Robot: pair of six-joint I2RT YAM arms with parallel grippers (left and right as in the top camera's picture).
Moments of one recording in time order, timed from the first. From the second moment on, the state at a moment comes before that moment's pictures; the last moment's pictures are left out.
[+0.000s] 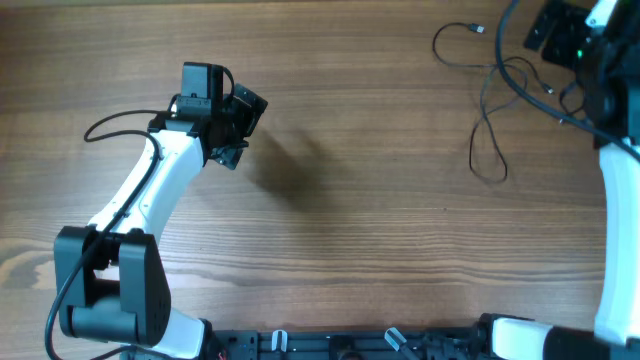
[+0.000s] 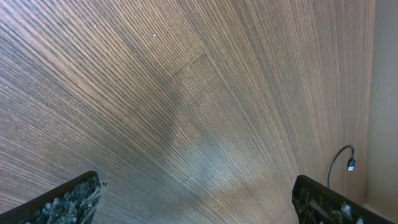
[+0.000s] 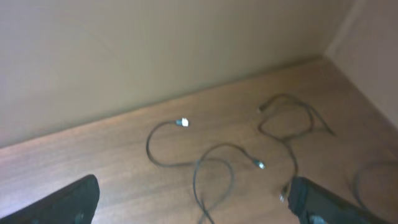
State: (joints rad) left arm -0.13 1.69 1.15 -0.51 0.20 -1.14; right arm -0.12 1.46 1.66 -0.78 0.11 0.16
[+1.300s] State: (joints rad) left arm -0.13 1.69 1.15 -0.50 0.19 -1.14; right arm -0.09 1.42 0.83 -0.44 -0.03 1.33
